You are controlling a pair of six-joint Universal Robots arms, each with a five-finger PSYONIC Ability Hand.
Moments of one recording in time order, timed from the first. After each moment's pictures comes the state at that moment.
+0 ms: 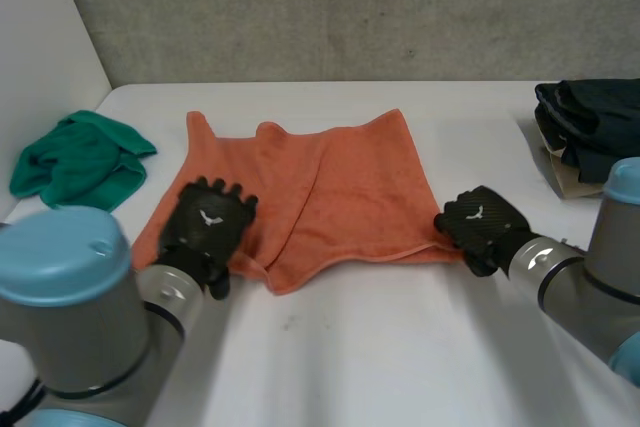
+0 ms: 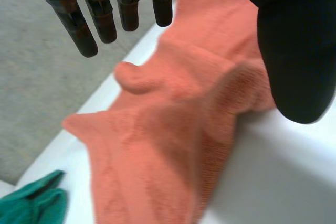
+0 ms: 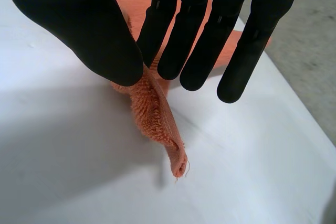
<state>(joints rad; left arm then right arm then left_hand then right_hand) 4.13 -1.84 -1.81 3.40 -1.72 3.64 1.82 -1.14 1.71 -0.13 1.22 2.40 0.24 0.25 0.25 0.24 0.06 1.10 1.18 1.20 1.20 0.97</state>
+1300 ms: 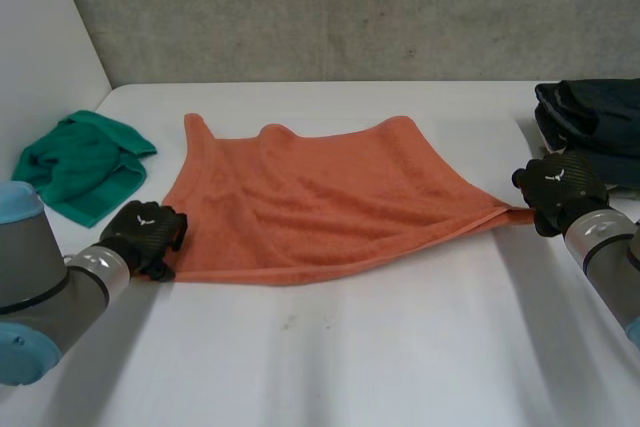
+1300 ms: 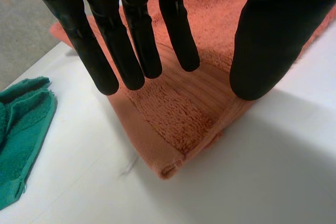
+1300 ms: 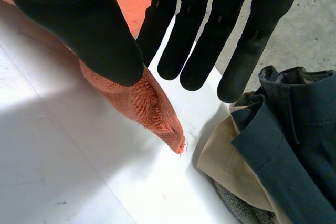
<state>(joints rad) 4.60 -2.06 -1.80 3.41 -1.32 3.70 1.69 -1.18 1.73 -0.31 1.39 2.48 0.84 0.84 0.84 0.84 0.65 1.10 1.18 1.20 1.20 0.97</state>
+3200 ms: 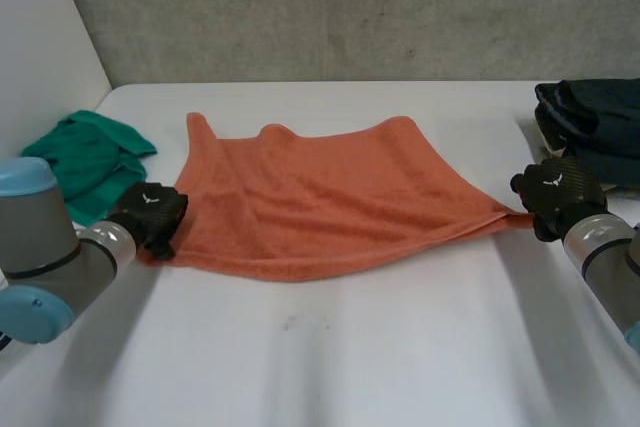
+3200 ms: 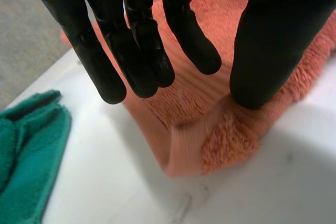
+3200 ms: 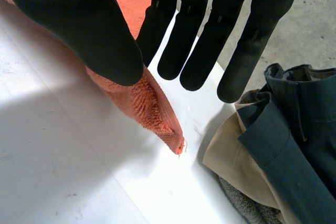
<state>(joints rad) 4.59 -2.16 -1.60 3.36 -1.31 3.71 1.69 -1.18 1.75 -0.31 1.39 2.47 1.19 1.19 1.19 1.20 0.64 1.10 1.18 1.20 1.20 0.97</state>
